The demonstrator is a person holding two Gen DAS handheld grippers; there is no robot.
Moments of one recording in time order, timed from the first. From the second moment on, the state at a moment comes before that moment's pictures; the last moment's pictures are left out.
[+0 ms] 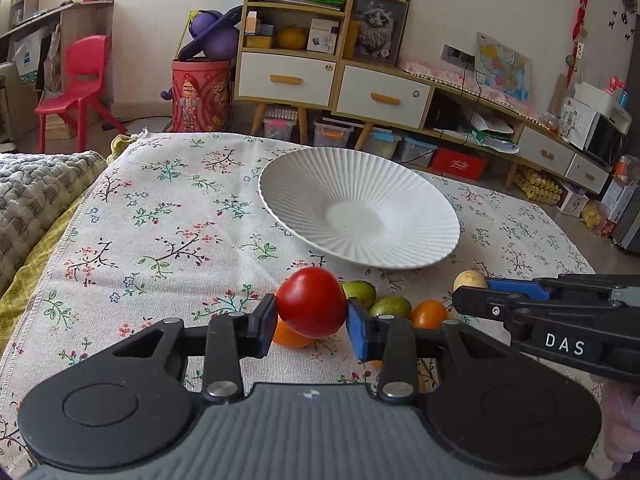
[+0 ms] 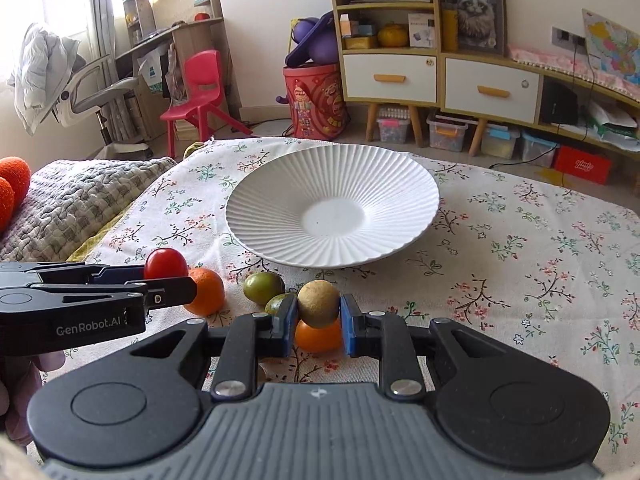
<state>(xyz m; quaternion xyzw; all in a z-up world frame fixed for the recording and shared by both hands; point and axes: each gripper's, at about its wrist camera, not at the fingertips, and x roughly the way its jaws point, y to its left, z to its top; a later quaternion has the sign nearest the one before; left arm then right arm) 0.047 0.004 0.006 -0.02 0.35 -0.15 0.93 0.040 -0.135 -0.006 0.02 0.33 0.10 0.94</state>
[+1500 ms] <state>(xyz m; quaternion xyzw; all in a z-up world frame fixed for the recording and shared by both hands) 0.145 -0.058 -0.011 0.03 0.35 -0.18 0.92 0.125 -0.170 -0.012 0.04 0.33 0.10 0.94</state>
